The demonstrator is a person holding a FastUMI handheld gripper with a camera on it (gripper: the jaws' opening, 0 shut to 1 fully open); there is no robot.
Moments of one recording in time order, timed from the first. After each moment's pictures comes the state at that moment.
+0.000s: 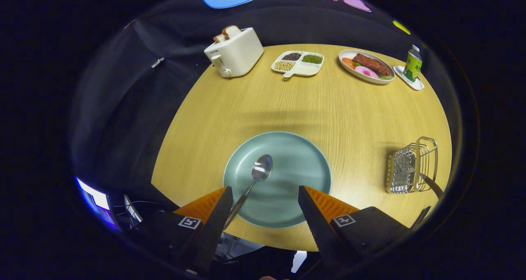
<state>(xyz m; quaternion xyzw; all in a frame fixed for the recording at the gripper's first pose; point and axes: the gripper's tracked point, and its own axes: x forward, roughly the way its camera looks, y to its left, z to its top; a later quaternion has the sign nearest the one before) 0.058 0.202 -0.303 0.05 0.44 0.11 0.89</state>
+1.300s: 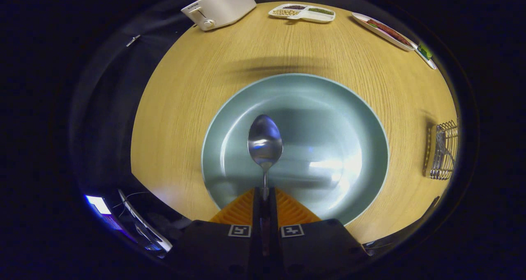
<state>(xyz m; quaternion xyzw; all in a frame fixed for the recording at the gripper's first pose) 0.055 0.226 -0.393 0.04 0.57 0.10 0.82</state>
